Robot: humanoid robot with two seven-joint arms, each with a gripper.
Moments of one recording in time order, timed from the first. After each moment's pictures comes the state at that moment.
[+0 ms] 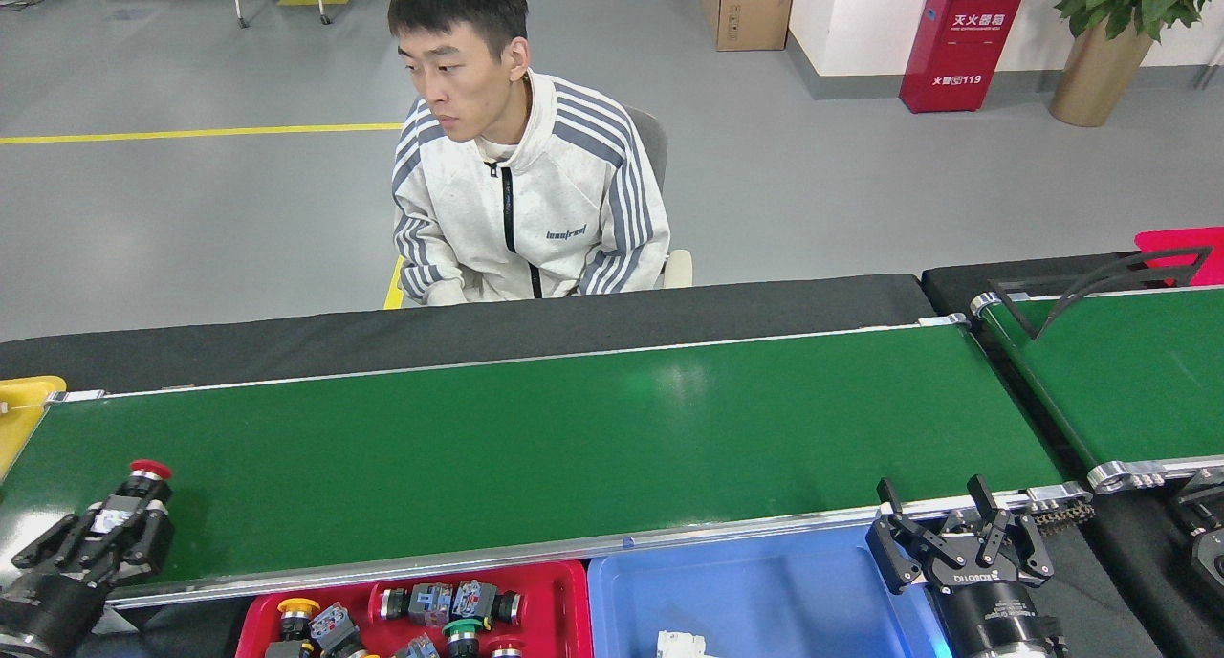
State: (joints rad) left arm 0.07 0.36 0.35 -1.24 -1.27 -0.75 0.05; right arm 0.08 -0.13 0.00 -1.58 1.24 -0.05 -0.07
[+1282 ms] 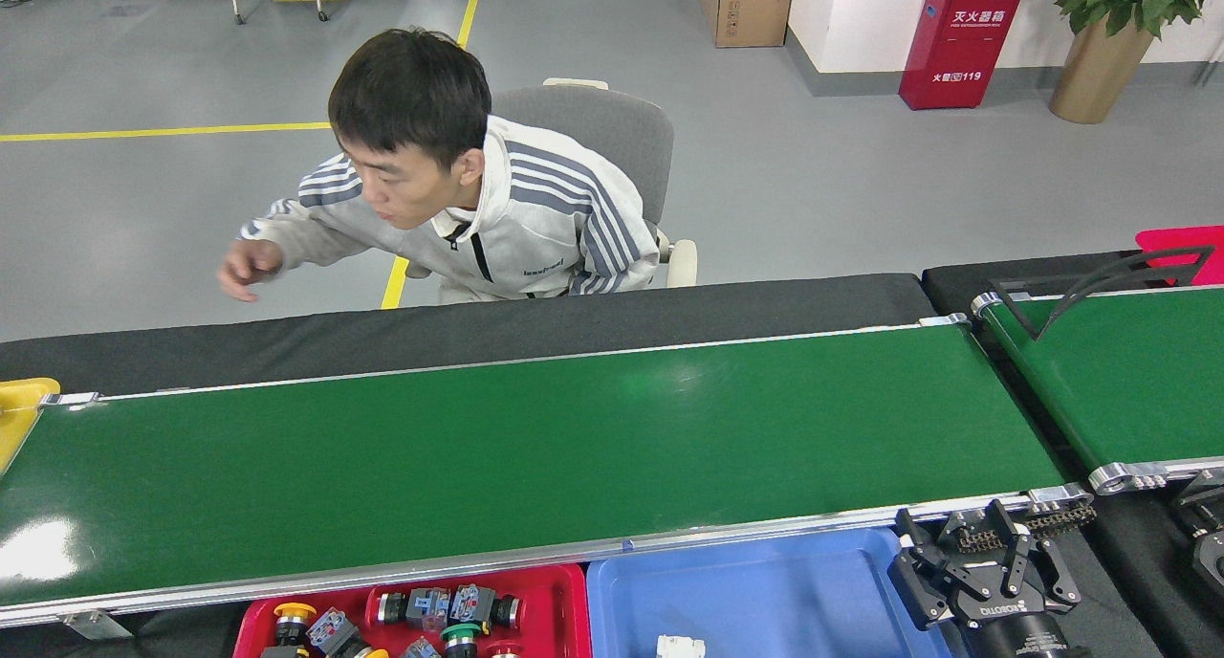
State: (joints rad) left arm 0.39 0.14 0.71 -1.63 -1.26 -0.64 0.05; right arm 0.15 -0.17 -0.06 -1.60 1.24 -0.13 -0.10
